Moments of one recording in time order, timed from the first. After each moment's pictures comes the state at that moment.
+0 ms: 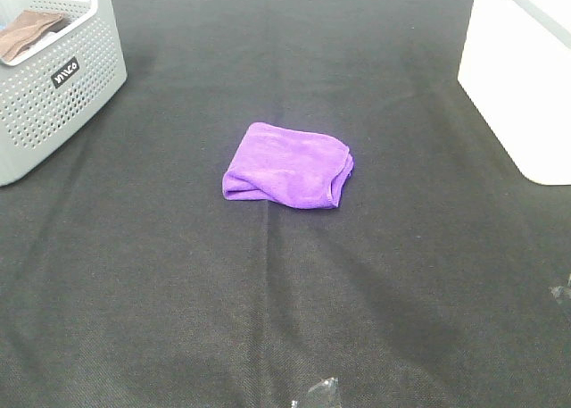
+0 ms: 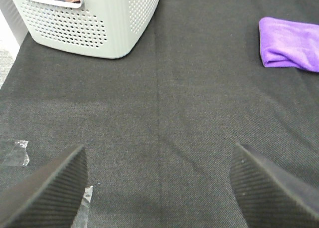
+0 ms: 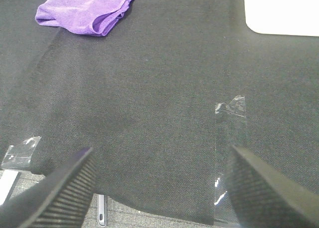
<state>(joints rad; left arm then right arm) 0.10 0.00 -0.52 -0.11 1.09 0.07 0.13 0.00 -0.46 0.06 1.11 -0.03</state>
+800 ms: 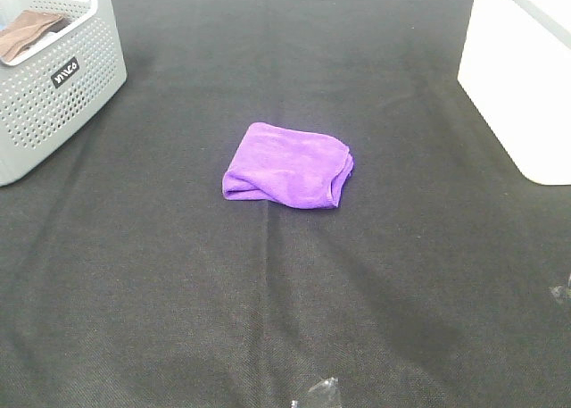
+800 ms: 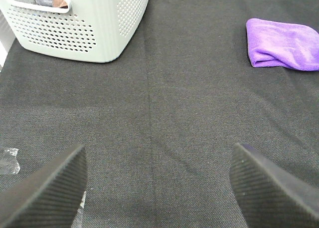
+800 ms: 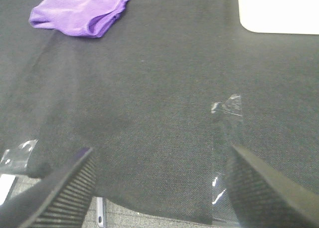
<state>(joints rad) 0.05 0.00 -0.52 -0.10 1.08 0.06 0.10 0.00 -0.46 0.06 1.11 -0.03</state>
